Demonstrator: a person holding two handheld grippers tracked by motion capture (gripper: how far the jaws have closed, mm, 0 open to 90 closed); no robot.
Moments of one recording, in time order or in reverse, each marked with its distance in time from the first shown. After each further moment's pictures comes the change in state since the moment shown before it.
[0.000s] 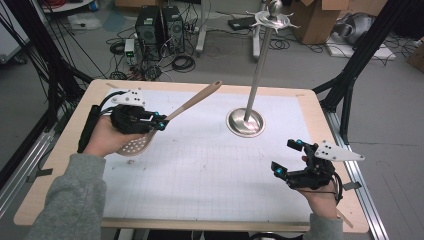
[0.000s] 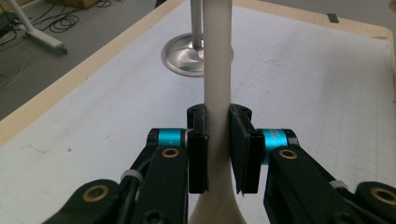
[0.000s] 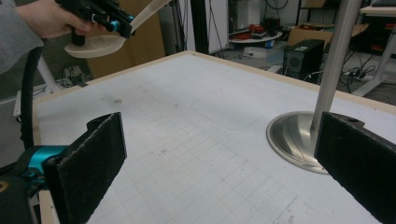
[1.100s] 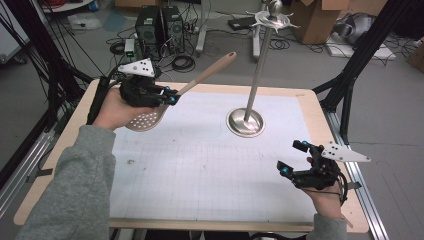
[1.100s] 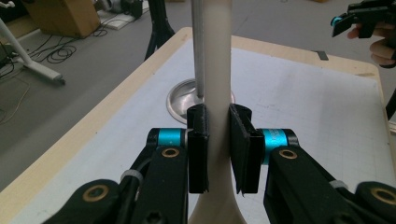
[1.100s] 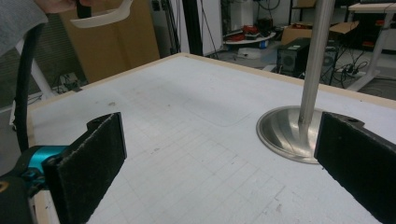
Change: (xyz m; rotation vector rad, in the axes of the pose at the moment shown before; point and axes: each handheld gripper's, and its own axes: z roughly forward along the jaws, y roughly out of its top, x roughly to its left) left arm 0.021 0.062 0.007 -0.076 -0.037 0.039; right arm -0.011 -0.007 -0.010 -0.013 -0.021 0.039
